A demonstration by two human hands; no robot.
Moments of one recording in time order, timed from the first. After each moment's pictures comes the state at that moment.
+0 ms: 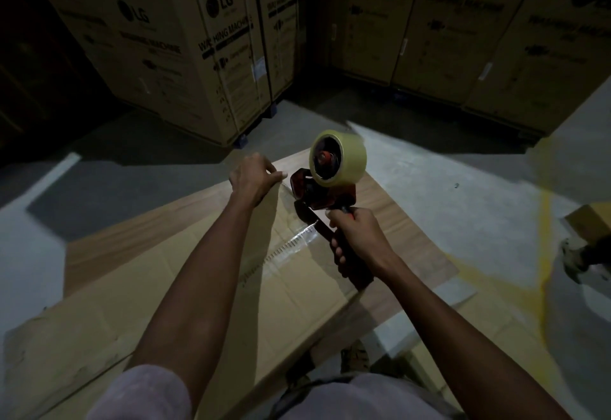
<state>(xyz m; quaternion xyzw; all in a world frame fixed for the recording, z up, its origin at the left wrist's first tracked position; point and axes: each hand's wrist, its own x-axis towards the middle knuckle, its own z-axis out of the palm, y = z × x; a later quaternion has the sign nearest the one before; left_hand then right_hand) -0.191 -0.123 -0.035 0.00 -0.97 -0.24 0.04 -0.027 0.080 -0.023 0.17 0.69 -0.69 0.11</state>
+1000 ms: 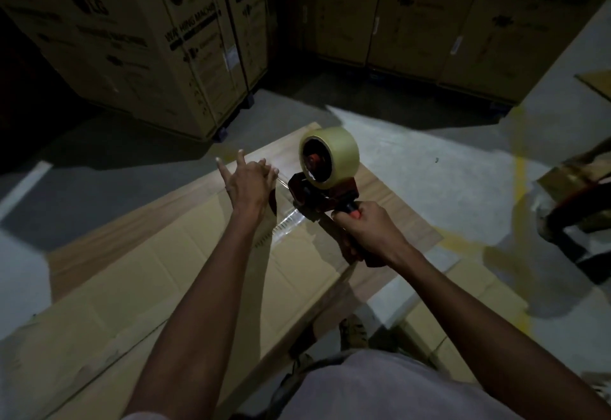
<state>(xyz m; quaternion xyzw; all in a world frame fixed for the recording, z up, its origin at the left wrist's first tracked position) -0.128 -0.099 -0.044 -0.04 -0.99 -0.13 0.06 0.015 0.112 -0.035 0.11 0.83 -0.55 0.06</state>
